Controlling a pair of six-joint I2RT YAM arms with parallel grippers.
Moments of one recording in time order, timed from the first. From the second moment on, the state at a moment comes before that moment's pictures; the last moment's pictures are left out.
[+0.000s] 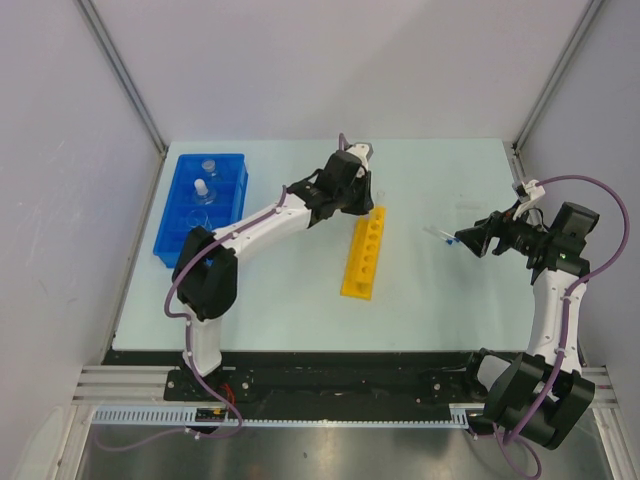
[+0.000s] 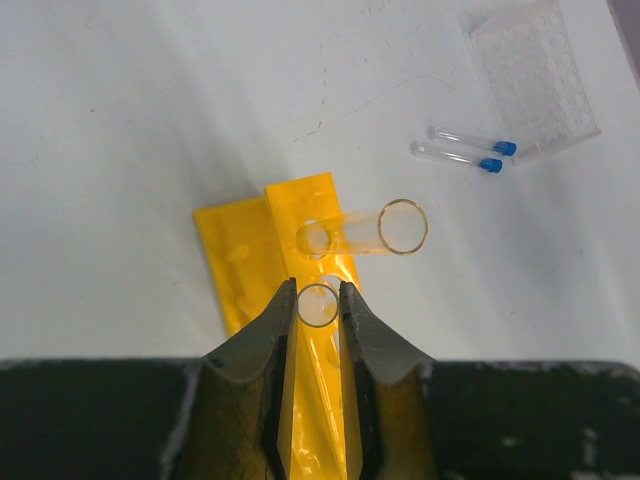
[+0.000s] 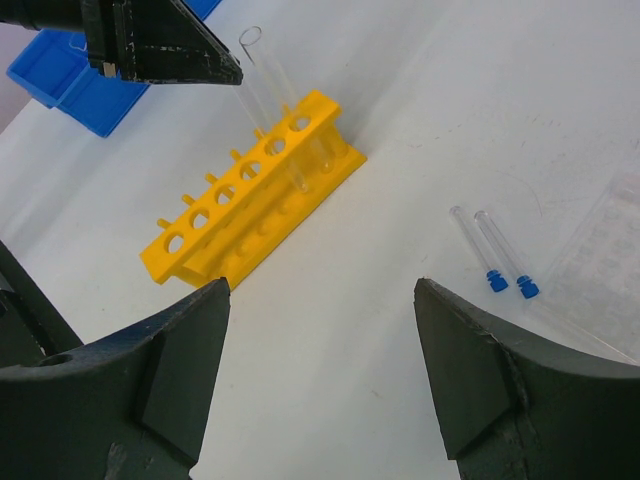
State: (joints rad) left arm -0.73 1.95 1.66 -0.33 0.00 -0.42; right arm -0.46 1.05 0.87 -0.42 -1.12 -0.26
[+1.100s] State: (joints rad) left arm -0.84 1.97 1.68 -0.33 -0.24 -0.18; right arm -0.46 1.05 0.87 -0.42 -1.12 -0.26
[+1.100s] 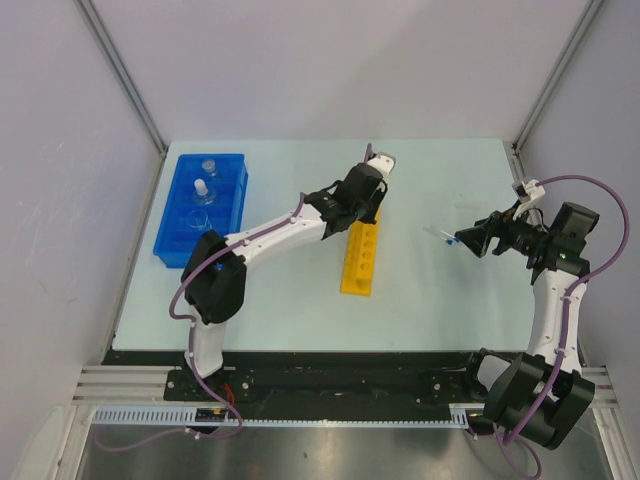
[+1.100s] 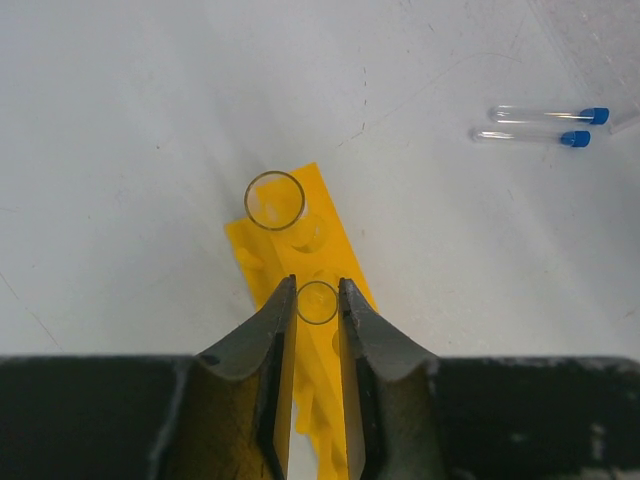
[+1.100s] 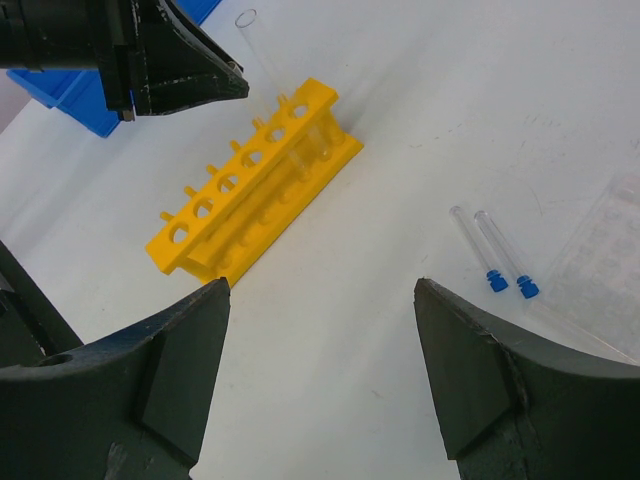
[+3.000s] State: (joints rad) left arm -0.68 1.43 1.06 -0.07 0.17 -0.42; right arm -0.46 1.04 0.87 -0.42 -1.11 -0.26
